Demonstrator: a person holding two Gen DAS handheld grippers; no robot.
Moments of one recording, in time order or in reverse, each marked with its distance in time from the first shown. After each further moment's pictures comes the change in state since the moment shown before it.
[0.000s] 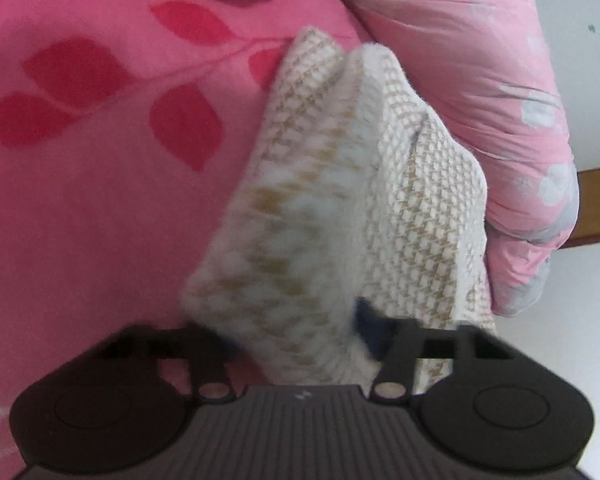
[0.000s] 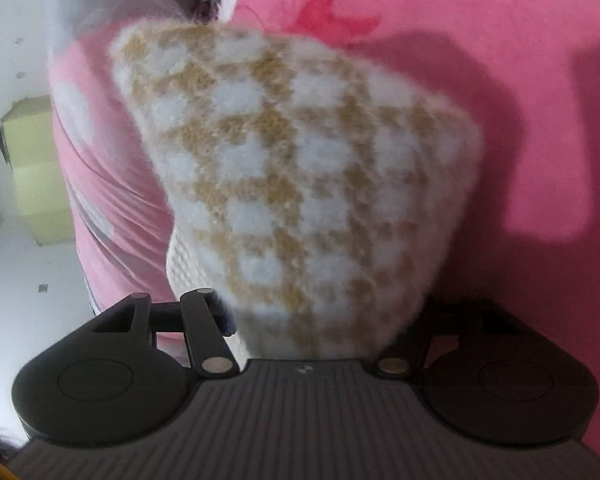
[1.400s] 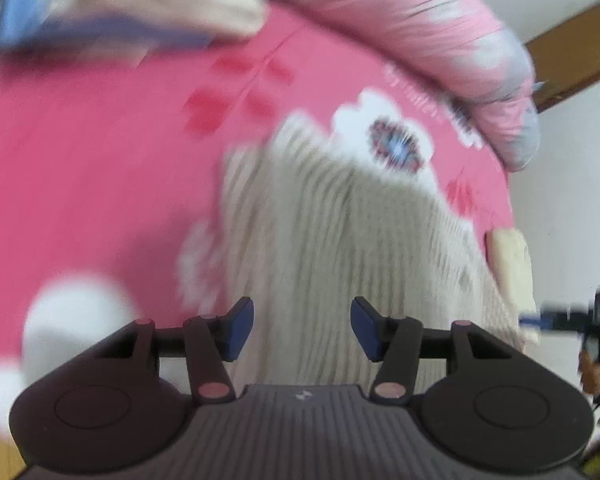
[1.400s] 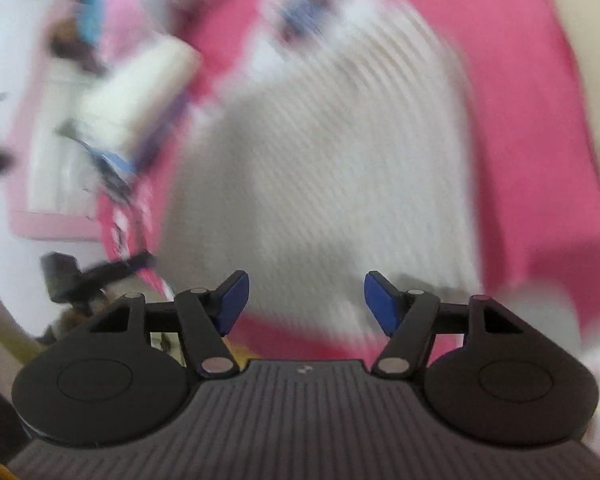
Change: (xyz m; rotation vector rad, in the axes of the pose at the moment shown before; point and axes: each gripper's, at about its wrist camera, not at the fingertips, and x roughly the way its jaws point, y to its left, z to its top) left arm -0.212 -0.009 -0.075 0.449 0.124 0.148; right arm -0.163 0.121 -0.067 -0.759 0.637 -0.276
